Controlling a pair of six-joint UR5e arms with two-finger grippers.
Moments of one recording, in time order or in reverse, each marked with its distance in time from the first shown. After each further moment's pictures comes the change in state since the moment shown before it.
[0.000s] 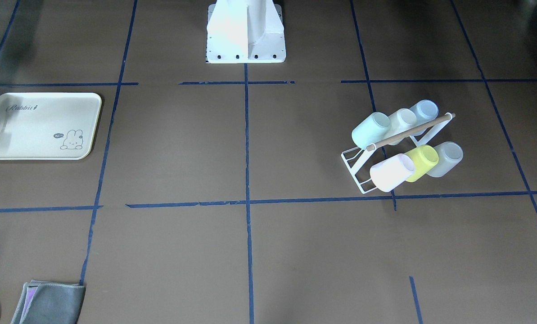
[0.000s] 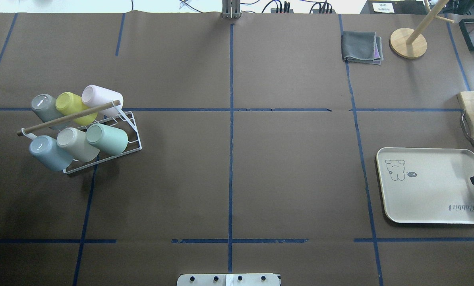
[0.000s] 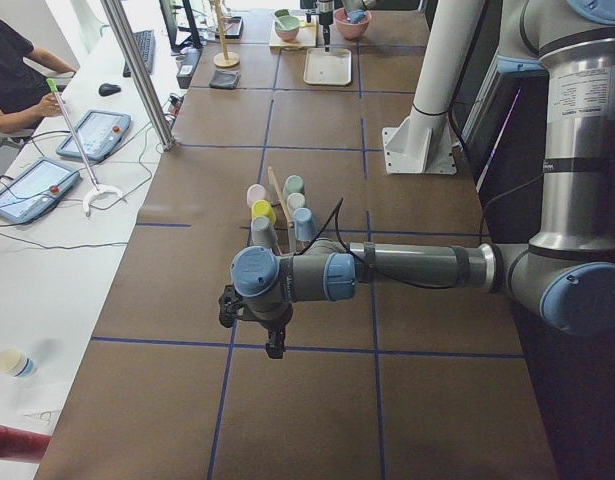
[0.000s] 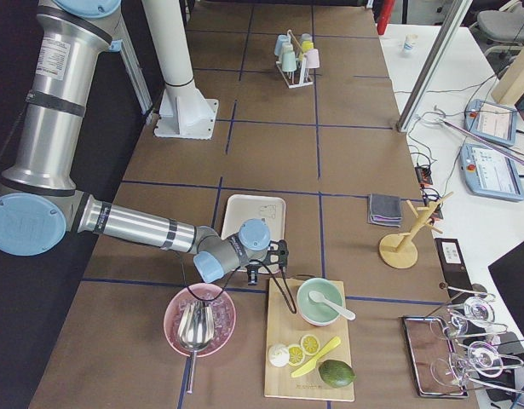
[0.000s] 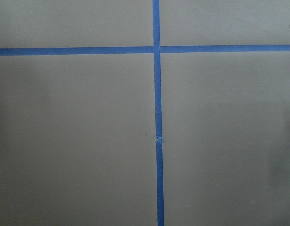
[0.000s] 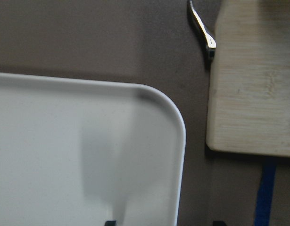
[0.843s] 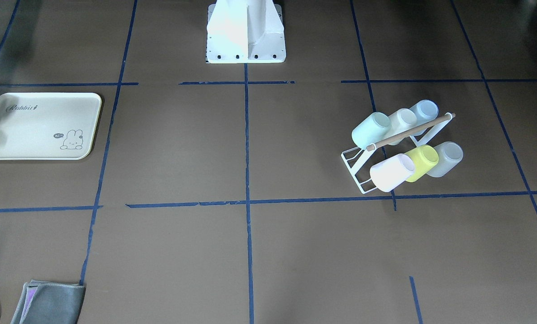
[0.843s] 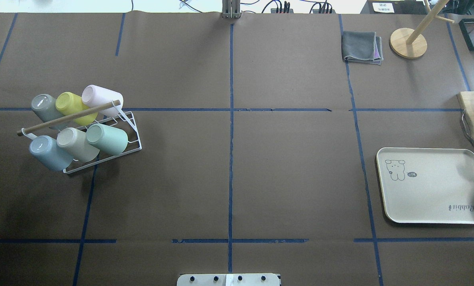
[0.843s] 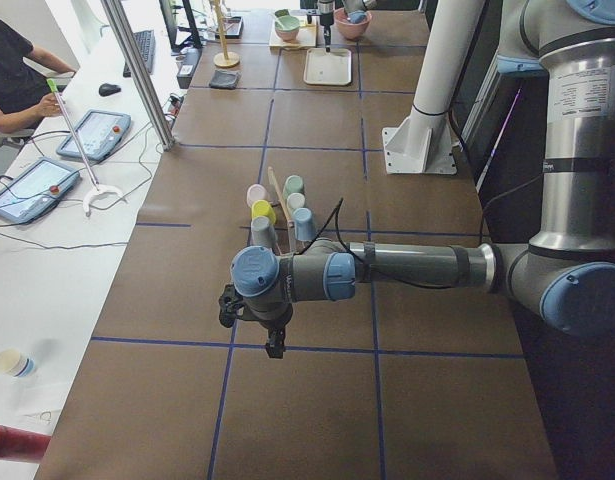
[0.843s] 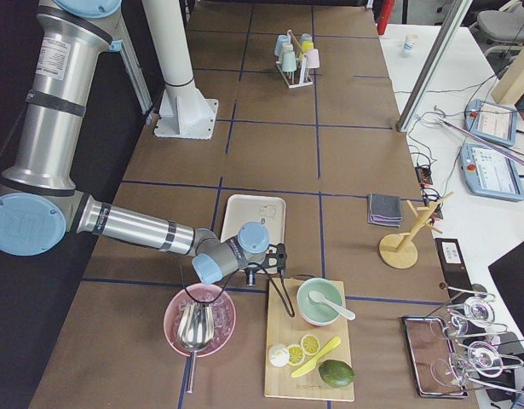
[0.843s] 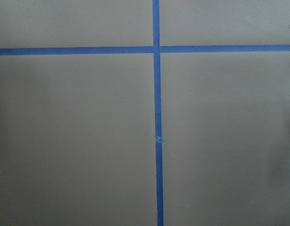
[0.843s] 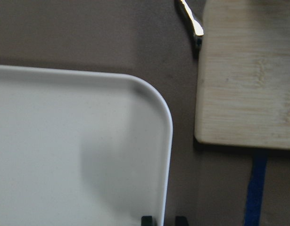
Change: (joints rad) left arm 0.000 0.000 -0.001 0.001 -0.001 -0.001; right arm -0.004 -0.004 -0.013 0.002 -0.011 -0.005
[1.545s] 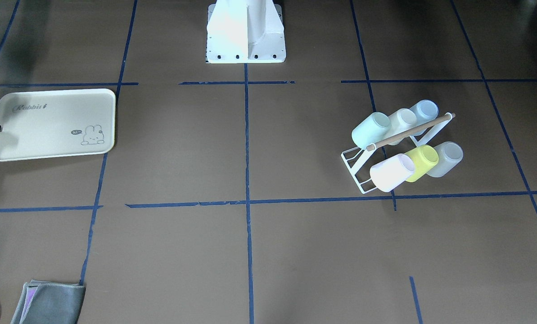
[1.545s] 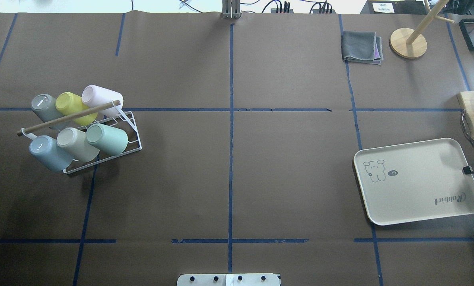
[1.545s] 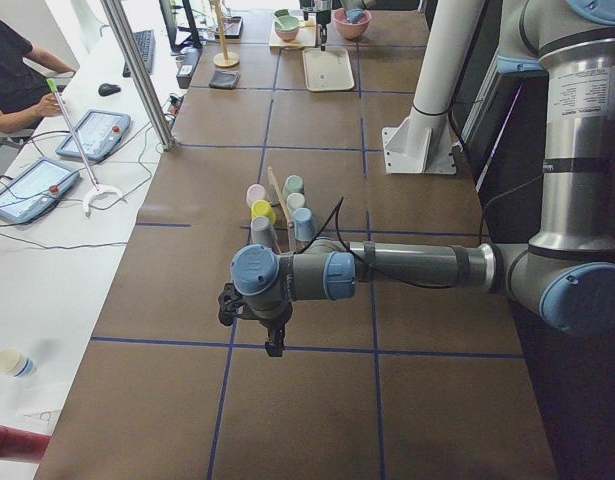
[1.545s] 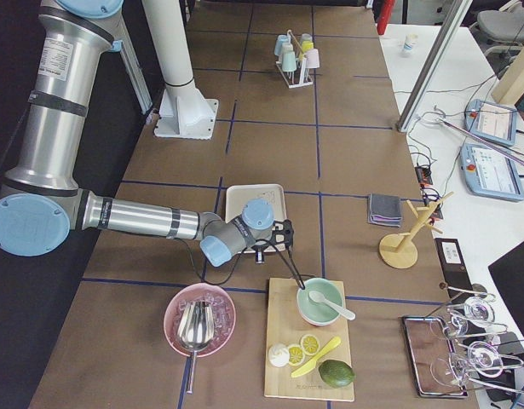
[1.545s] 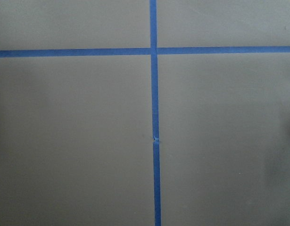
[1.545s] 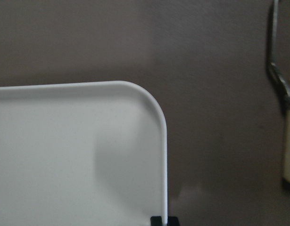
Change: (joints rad) left arm -0.001 0.000 -0.006 -0.002 -0.018 0.000; right arm -0.031 0.019 0.160 -0.007 0.008 0.116
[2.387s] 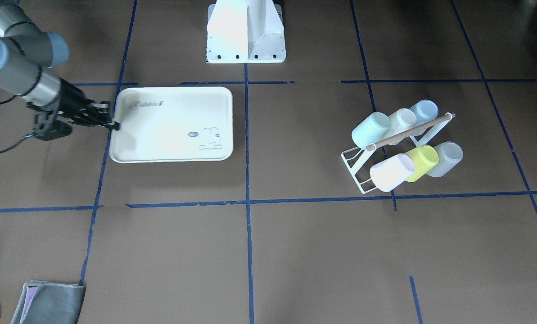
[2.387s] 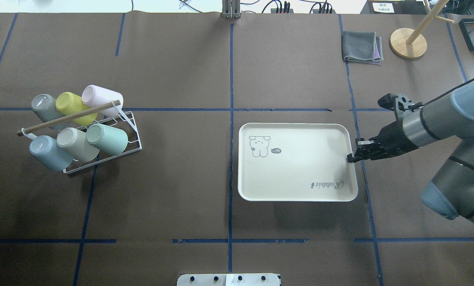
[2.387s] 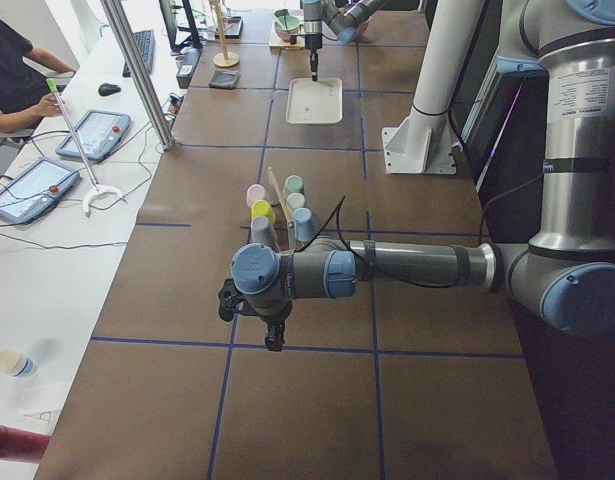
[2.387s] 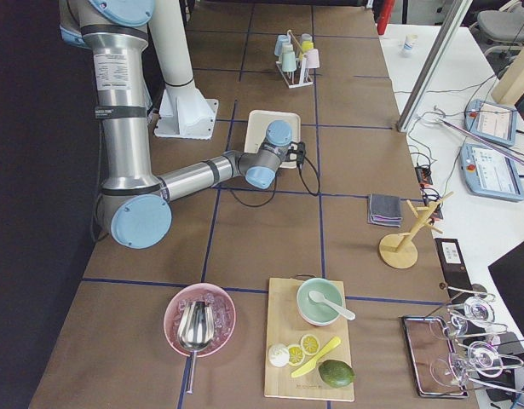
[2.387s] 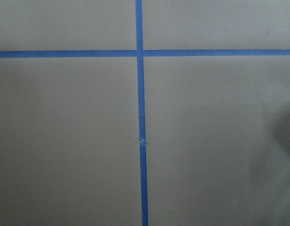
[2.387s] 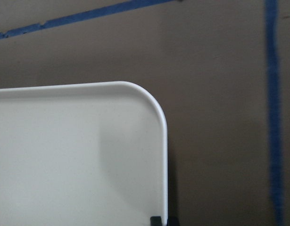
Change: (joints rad) left arm -0.001 0.001 -0.011 0.000 -0.030 0.000; right arm -0.336 0.365 0.109 -0.012 -0.069 0.616
